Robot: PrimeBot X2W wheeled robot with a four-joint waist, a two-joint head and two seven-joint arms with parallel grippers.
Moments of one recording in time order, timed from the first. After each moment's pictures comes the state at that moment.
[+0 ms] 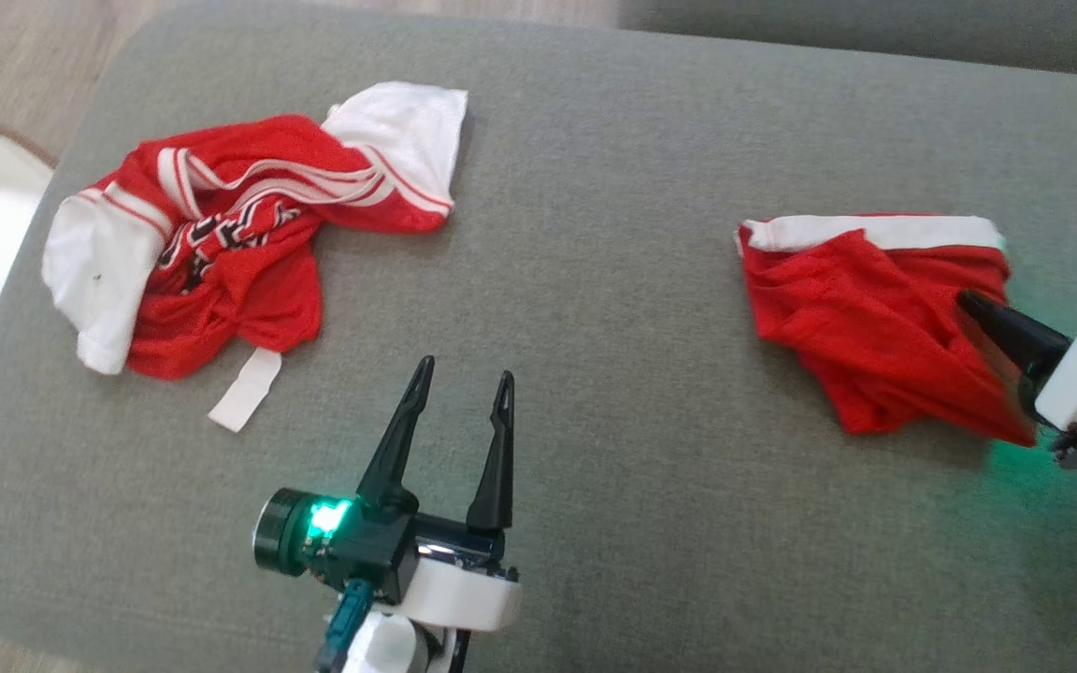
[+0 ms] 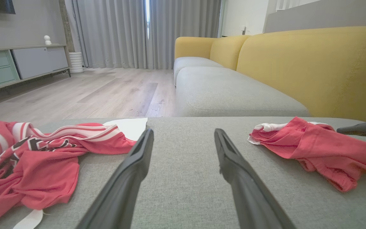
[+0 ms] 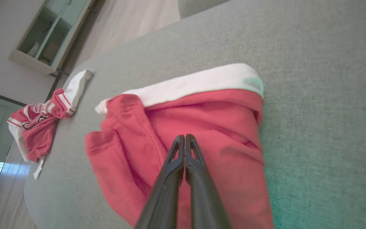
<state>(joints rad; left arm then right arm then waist) -0.13 0.05 -0.52 0.14 -0.19 0.19 -0.26 -0.47 -0.72 0.58 0.40 1.31 0.13 0.35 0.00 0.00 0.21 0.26</state>
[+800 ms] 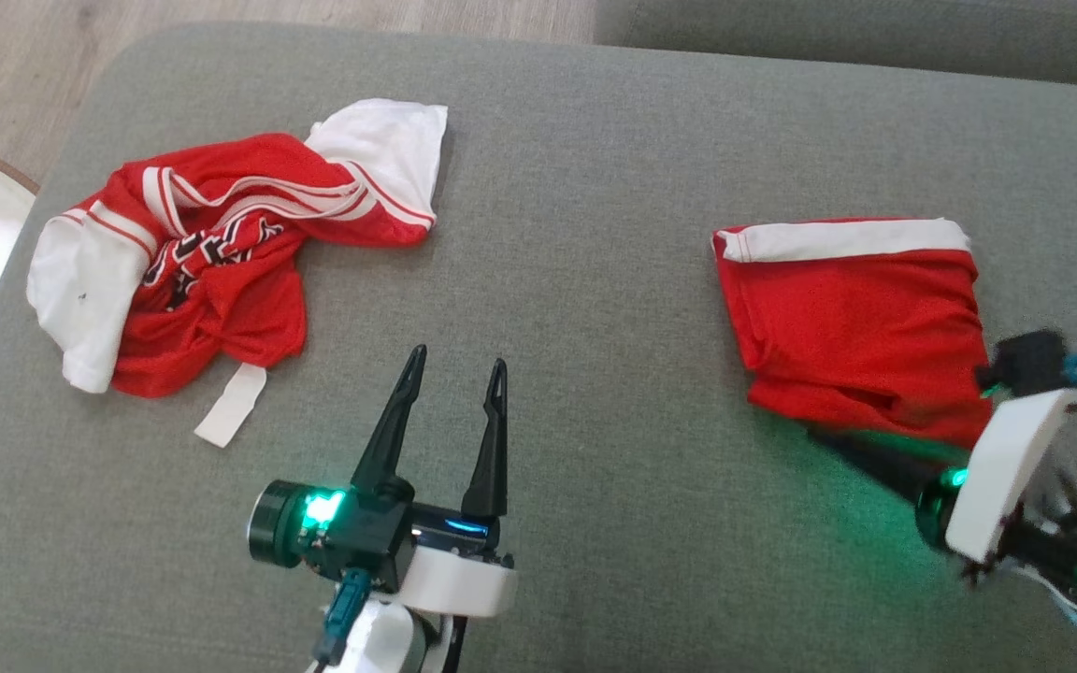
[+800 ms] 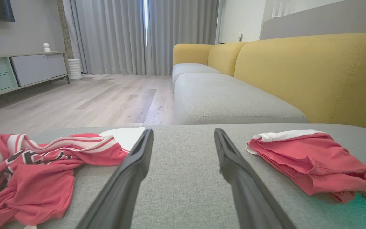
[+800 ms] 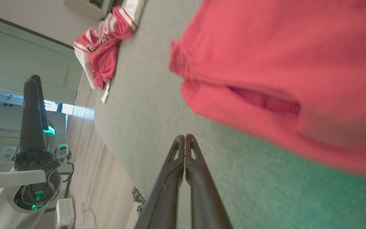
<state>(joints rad) -0.16 0.05 -0.52 0.15 -0.20 0.20 -0.26 -0.30 -0.76 0.73 0.08 1.48 0.13 0.46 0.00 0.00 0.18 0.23</state>
